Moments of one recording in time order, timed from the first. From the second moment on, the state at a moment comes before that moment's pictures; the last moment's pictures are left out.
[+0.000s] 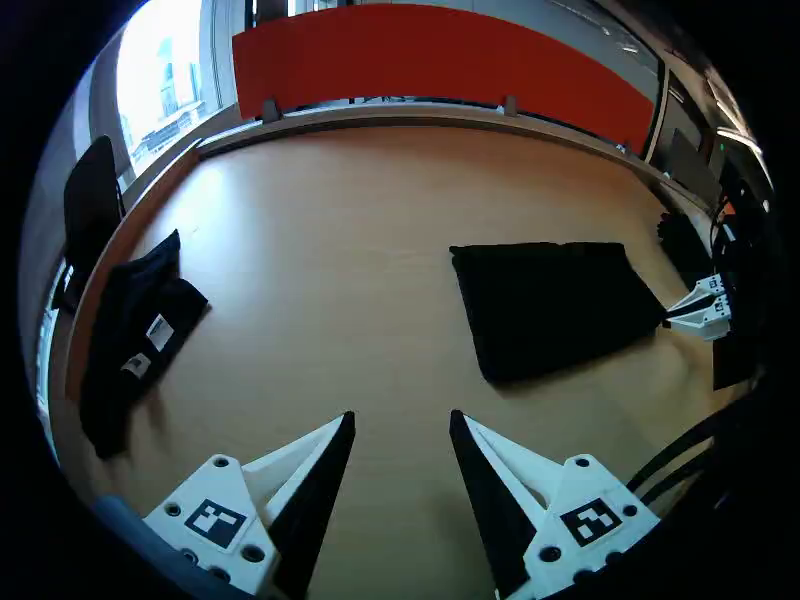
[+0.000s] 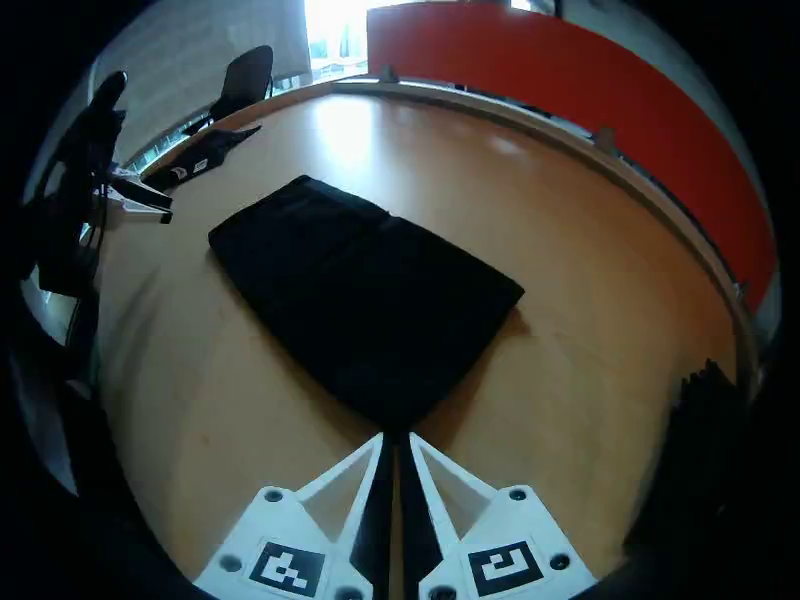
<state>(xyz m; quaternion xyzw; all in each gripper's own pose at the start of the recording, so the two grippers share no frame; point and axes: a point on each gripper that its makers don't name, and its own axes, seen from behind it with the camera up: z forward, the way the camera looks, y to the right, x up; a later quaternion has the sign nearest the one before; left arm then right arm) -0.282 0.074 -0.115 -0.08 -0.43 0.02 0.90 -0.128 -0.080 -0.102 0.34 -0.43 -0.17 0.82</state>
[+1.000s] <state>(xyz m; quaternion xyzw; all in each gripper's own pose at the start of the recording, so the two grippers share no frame) -0.274 0.071 -0.105 -0.07 -0.42 0.02 0.90 -0.042 -0.095 -0.065 0.34 -0.34 -0.19 0.86</state>
